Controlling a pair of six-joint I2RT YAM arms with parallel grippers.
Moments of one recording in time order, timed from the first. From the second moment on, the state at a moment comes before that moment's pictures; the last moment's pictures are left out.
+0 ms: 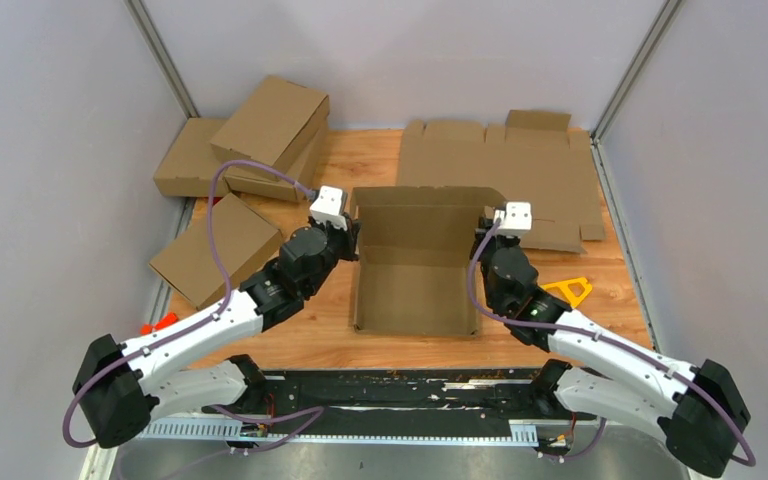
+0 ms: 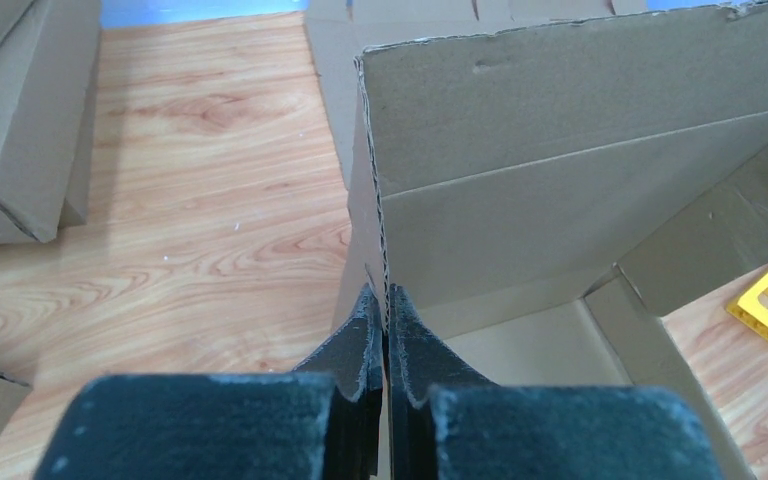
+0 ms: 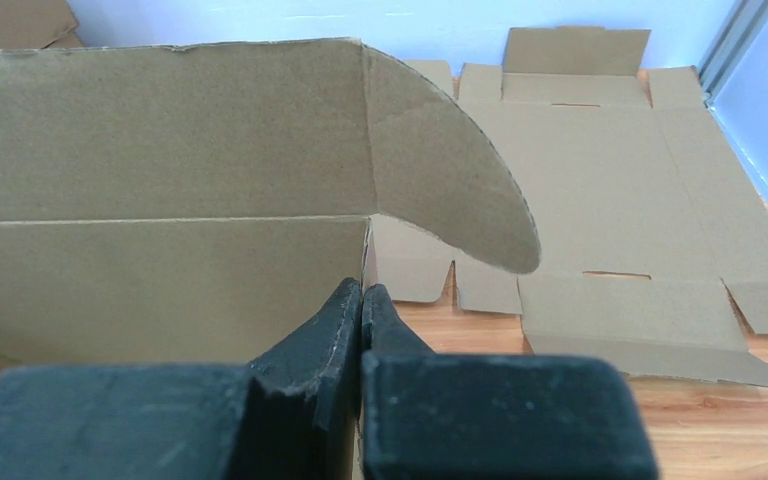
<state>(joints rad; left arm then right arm) -0.83 1.05 0.71 0.15 -0.40 -0.26 0.83 0.96 0.54 0.36 0.82 0.11</state>
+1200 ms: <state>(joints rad) -1.03 0.96 0.56 0.14 -0.44 -0.33 0.86 0.56 0.59 -0.49 0.45 0.48</state>
